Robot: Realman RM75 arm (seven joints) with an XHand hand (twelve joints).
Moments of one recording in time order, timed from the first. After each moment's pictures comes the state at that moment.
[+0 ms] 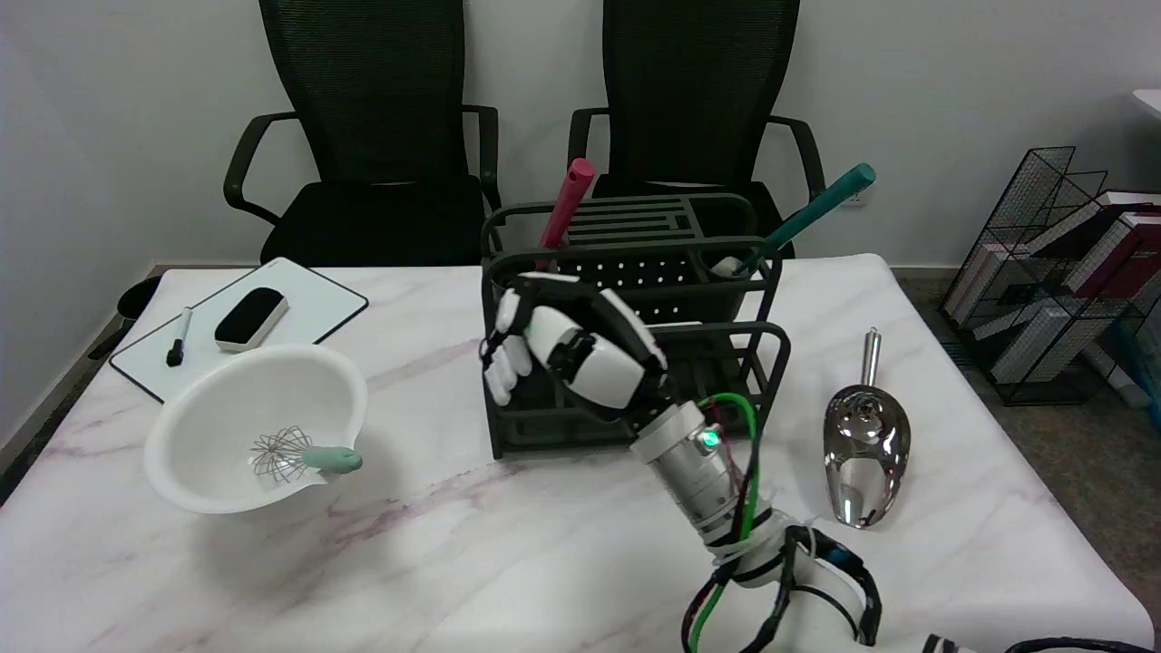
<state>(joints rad) 0.00 -1.24 -2.19 1.37 0.47 0.87 1.69</state>
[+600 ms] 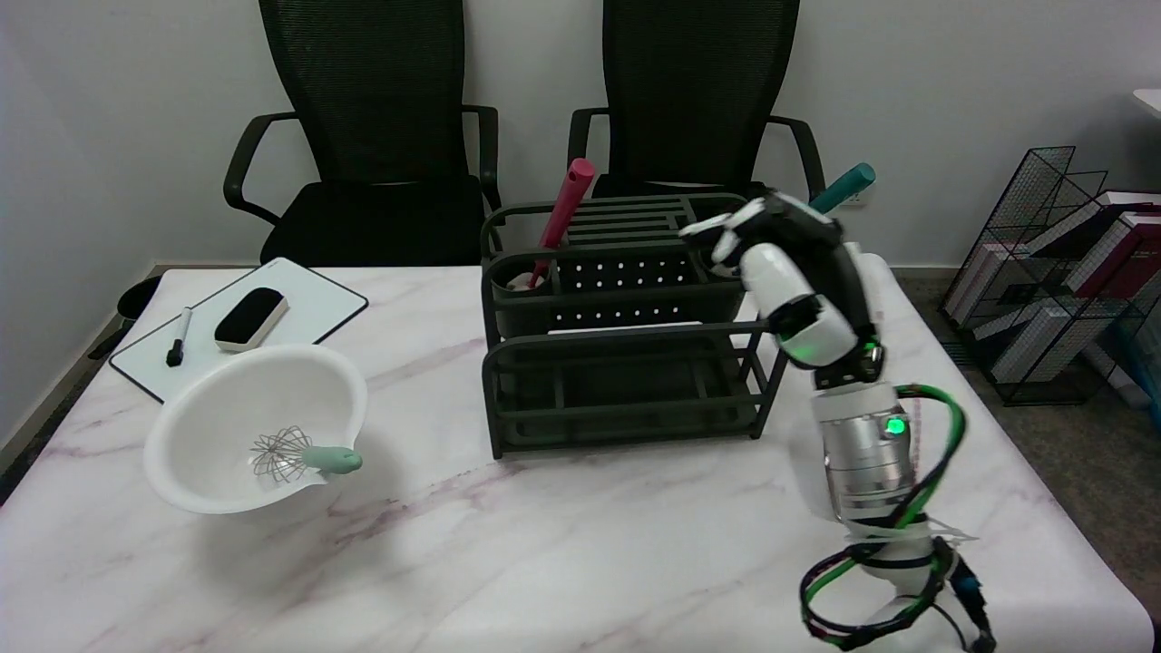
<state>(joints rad) -0.20 -1.11 -1.98 1.46 0.71 1.19 1.43</state>
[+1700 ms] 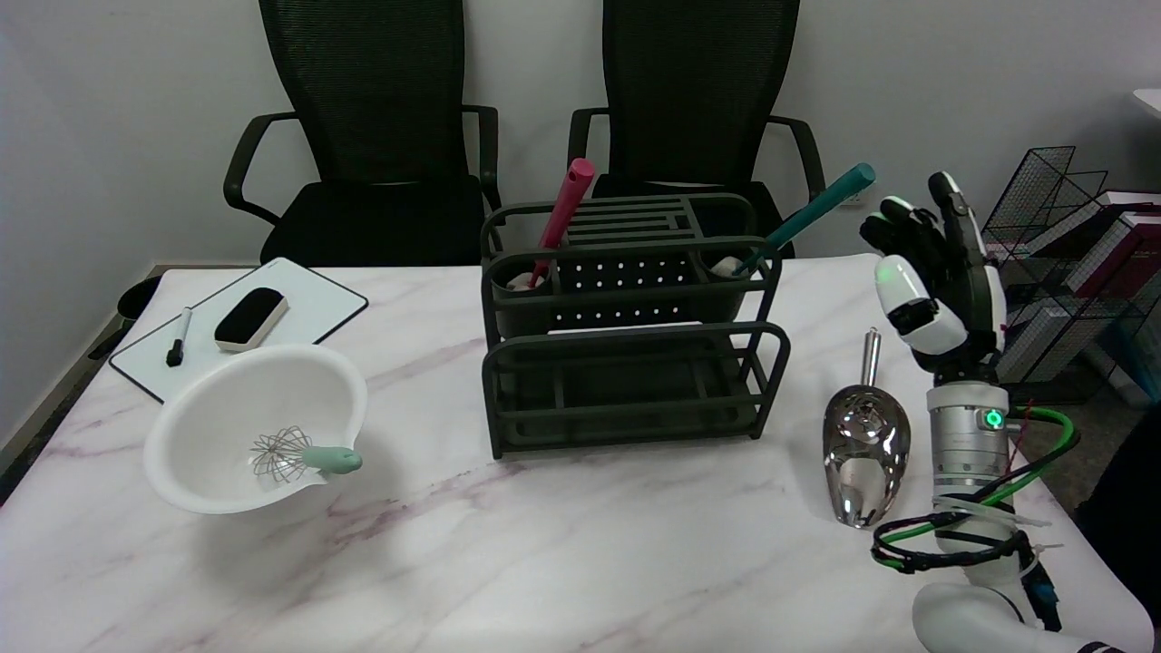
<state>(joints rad) -0.20 -1.02 -1.88 1.21 1.10 1.28 1.29</state>
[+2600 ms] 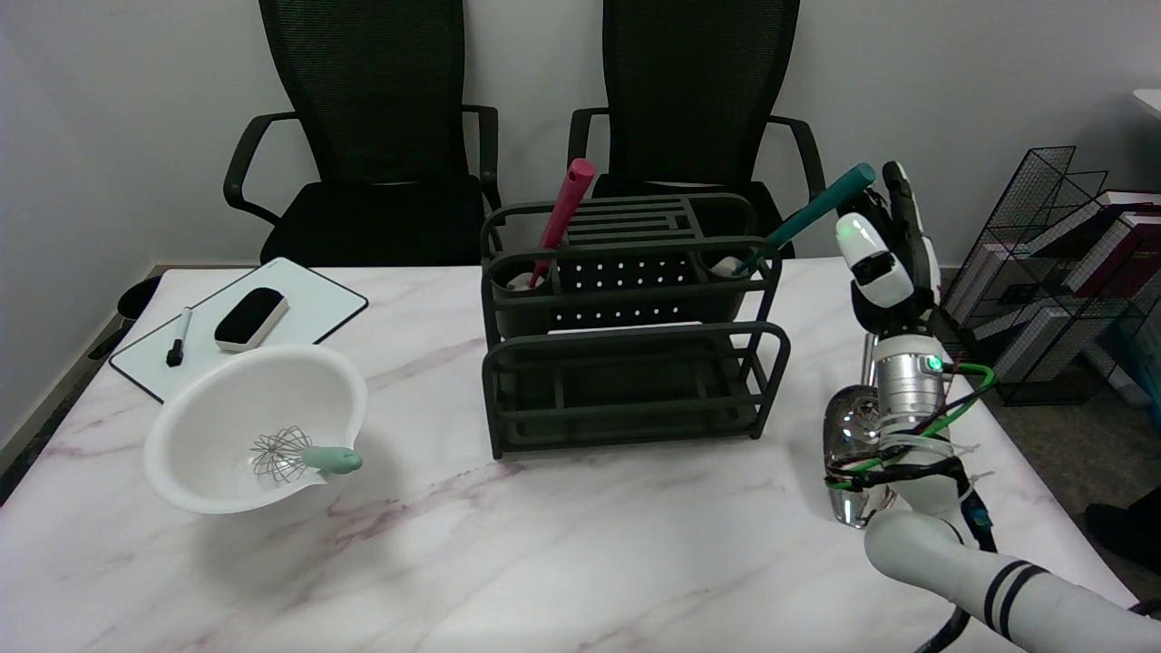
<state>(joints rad) 0.06 -1.05 -1.95 1.04 1.17 1.10 1.45</state>
